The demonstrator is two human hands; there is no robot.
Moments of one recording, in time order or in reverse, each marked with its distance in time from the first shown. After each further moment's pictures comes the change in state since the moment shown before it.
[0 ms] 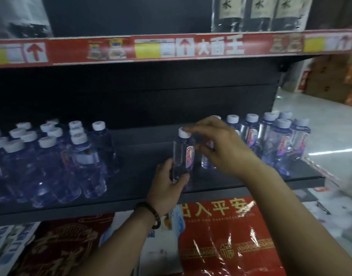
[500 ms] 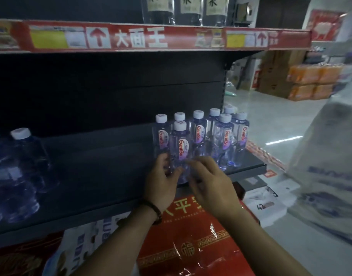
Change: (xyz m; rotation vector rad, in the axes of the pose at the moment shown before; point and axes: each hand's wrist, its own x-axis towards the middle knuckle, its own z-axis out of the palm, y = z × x) left_hand 0.027 0.035 0.122 -0.177 -0.008 0.018; right_hand -0.142 0.060 0.019 -0.187 0.202 0.246
